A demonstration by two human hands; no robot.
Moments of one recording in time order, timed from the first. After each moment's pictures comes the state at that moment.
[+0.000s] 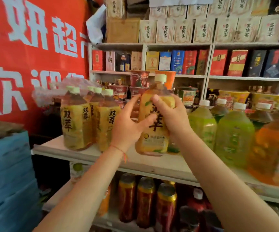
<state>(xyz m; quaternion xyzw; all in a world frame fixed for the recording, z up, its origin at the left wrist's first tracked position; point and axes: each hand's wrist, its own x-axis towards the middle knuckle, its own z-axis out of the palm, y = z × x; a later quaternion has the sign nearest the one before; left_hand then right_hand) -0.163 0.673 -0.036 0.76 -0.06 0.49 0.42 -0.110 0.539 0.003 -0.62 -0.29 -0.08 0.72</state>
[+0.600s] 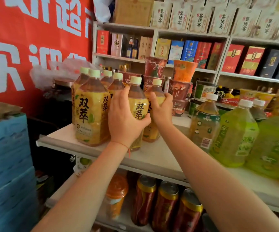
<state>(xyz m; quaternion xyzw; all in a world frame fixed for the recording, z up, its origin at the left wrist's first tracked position) -0.127 0.779 -0.069 0.77 0.08 0.59 0.23 -0.022 0.693 -0.038 -0.73 -0.21 -0.19 0.62</state>
